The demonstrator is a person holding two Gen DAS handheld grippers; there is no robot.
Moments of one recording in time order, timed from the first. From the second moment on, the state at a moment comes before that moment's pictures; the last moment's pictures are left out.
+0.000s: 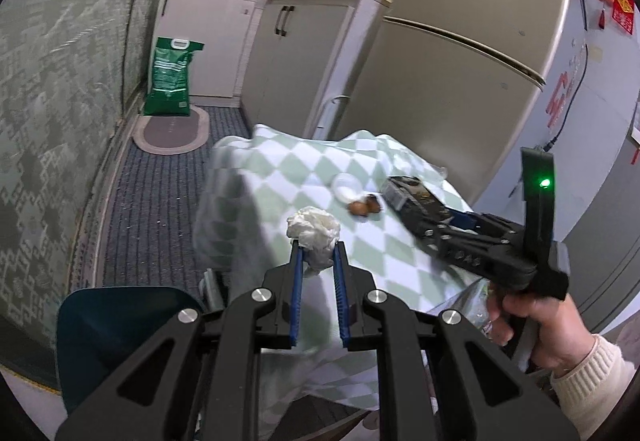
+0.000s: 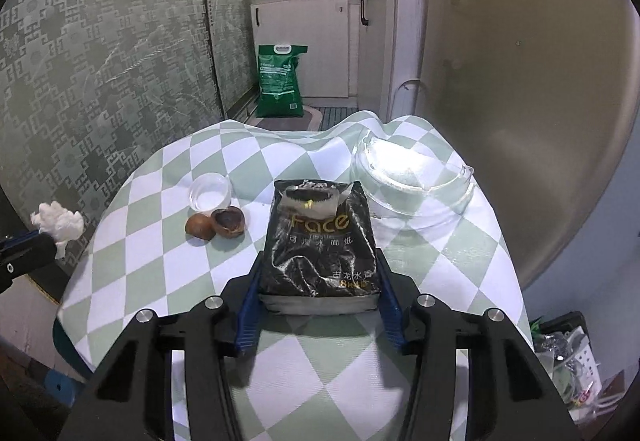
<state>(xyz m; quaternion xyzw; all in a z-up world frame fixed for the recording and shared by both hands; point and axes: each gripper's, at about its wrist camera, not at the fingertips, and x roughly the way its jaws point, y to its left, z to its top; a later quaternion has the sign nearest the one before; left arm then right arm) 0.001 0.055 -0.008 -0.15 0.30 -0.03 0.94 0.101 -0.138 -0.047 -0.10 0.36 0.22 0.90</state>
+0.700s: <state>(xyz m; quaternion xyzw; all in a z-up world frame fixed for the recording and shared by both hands) -0.042 0.126 -0.042 -0.15 0.37 0.06 0.92 0.025 -0.026 -0.001 -0.14 0.34 0.36 0.86</state>
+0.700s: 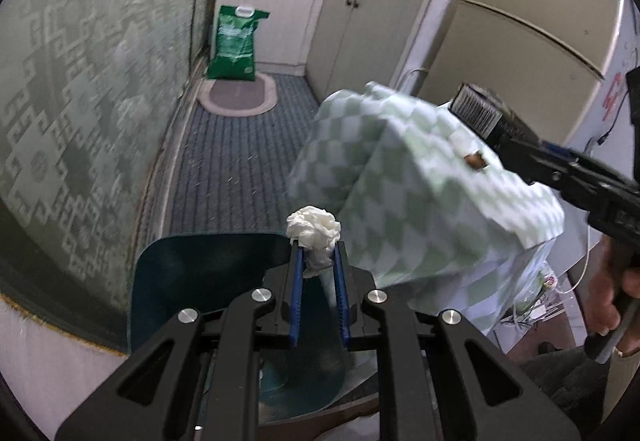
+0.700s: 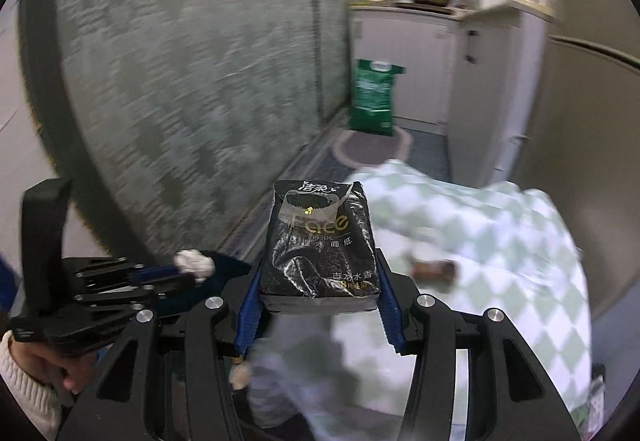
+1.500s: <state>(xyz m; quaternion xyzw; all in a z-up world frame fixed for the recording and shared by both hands) -0.081 0.170 -0.053 -0.16 0.36 0.08 0.91 -0.004 0.070 -0.047 -0.20 0.39 0.41 0.80</state>
